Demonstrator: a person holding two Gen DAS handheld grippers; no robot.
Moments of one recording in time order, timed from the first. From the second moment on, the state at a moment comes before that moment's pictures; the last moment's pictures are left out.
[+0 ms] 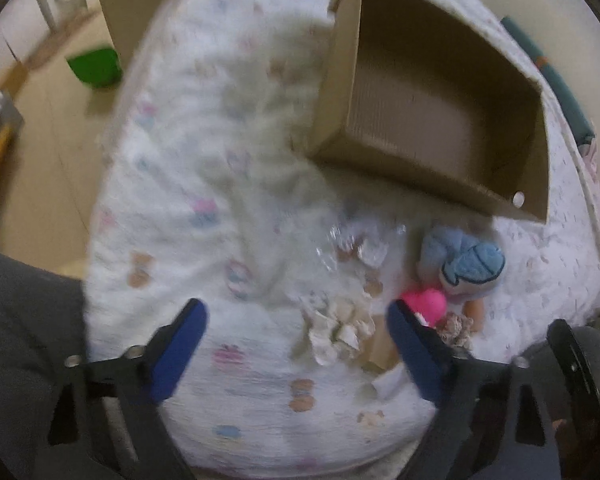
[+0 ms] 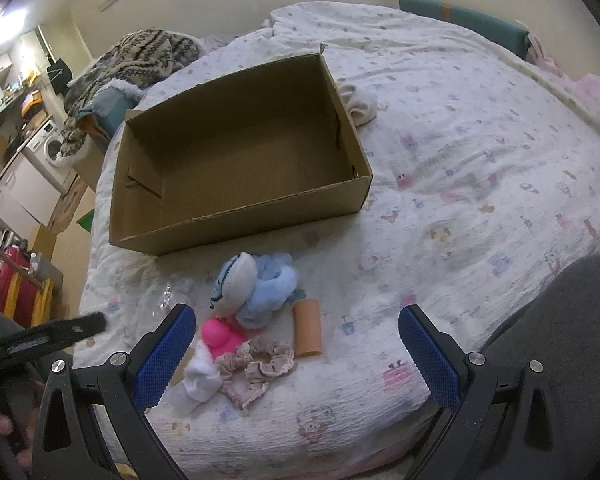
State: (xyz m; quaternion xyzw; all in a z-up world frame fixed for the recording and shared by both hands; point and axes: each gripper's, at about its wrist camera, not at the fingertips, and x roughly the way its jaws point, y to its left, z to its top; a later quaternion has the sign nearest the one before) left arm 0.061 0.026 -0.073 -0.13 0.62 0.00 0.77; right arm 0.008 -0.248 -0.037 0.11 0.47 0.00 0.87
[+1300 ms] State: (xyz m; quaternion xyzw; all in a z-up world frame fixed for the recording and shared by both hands) left arm 0.068 0.026 -0.071 -0.10 0.57 0.01 0.81; right arm 0.081 -0.263 -0.128 0.18 0.66 0.03 0.73
